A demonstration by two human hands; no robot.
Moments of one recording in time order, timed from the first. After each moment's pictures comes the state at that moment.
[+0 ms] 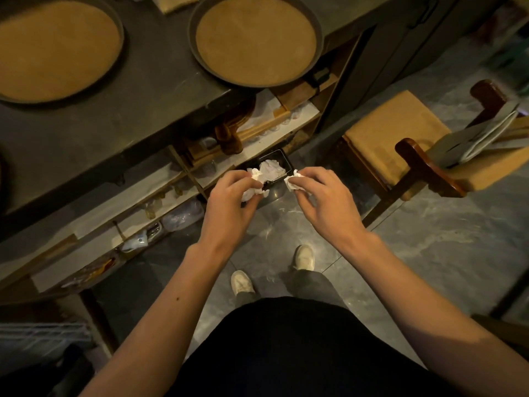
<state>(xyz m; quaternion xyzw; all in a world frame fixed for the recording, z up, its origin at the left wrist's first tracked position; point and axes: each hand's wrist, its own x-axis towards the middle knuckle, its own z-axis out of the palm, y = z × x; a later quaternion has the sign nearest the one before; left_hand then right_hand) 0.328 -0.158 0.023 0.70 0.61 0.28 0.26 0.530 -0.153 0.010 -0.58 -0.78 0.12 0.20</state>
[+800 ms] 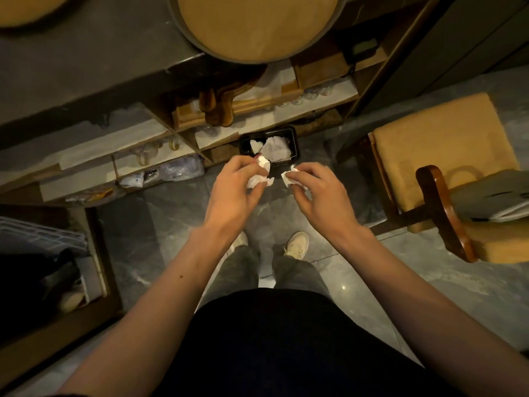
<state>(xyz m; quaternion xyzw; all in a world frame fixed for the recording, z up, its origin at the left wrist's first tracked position) 0.492 -0.077 -0.028 0.58 0.74 0.22 0.26 0.673 -0.029 -0.066 -0.47 -0.82 0.26 0.18</state>
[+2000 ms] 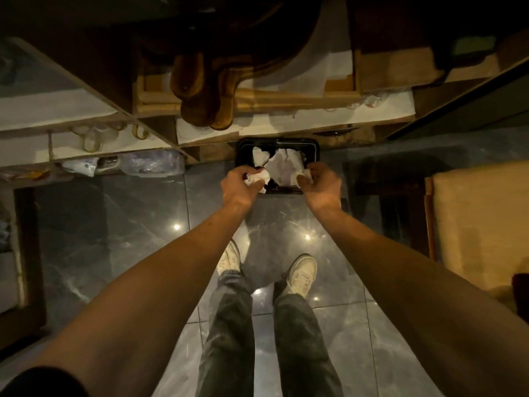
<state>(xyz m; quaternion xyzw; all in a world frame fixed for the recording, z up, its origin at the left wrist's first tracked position) 0.437 0.069 -0.378 0.20 0.84 0.27 0.41 0.589 0.144 -0.384 -0.67 -0.60 0.44 0.06</state>
